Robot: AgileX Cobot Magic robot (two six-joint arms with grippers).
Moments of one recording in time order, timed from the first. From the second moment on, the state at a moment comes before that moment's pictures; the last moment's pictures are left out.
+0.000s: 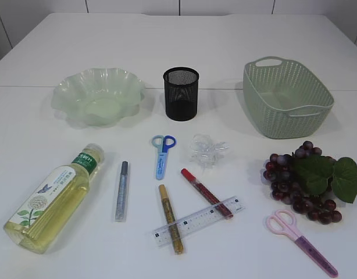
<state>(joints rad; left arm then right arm) -0.11 0.01 -0.52 -0.11 1.09 0.00 -0.02 -0.02 -0.50 -0.06 1.15 -0.10</state>
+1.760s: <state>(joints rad) -0.11 0.26 -0.72 -0.18 0.95 0.00 -0.02 0.01 -0.55 0.04 1.14 -0.10</state>
